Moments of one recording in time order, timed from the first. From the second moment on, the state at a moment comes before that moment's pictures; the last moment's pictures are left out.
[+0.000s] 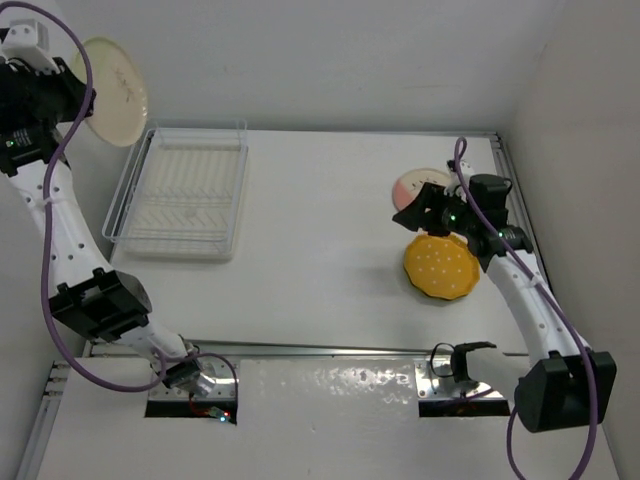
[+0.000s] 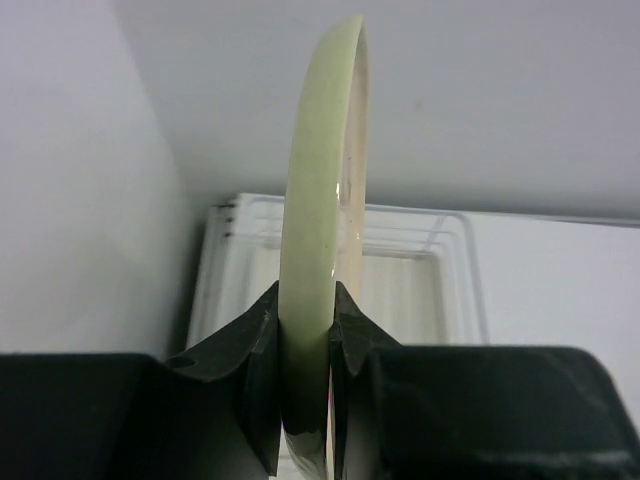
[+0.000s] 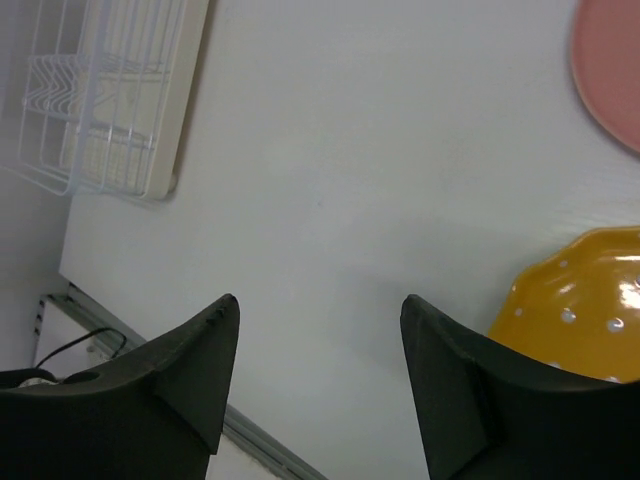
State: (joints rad) left arm 0.53 1.61 2.02 -0.60 0.49 0.03; right arm 0.08 1.08 0.85 -0.33 -0.48 0.38
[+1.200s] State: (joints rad) left arm -0.07 1.64 1.66 -0.62 1.17 -0.02; right arm 0.36 1.63 1.21 0.28 -0.84 0.56
